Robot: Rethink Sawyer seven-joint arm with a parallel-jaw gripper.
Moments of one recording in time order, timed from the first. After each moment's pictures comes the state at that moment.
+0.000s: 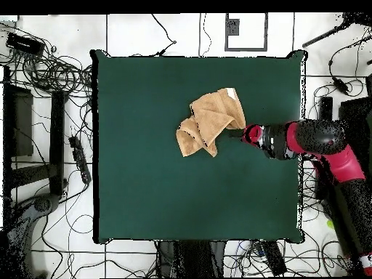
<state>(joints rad) -1.05 -0.30 0.77 1.45 -0.16 1.09 1.57</state>
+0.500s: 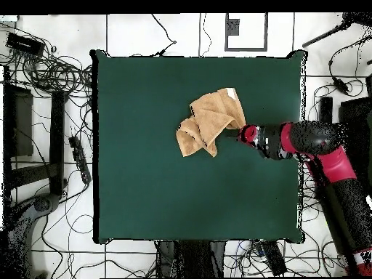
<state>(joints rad) -1.05 -0.25 0.77 1.45 -0.17 1.05 1.57</state>
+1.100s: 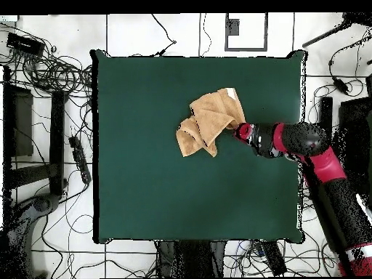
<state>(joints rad) -1.05 -0.20 0.77 1.45 -0.18 0.94 1.57</state>
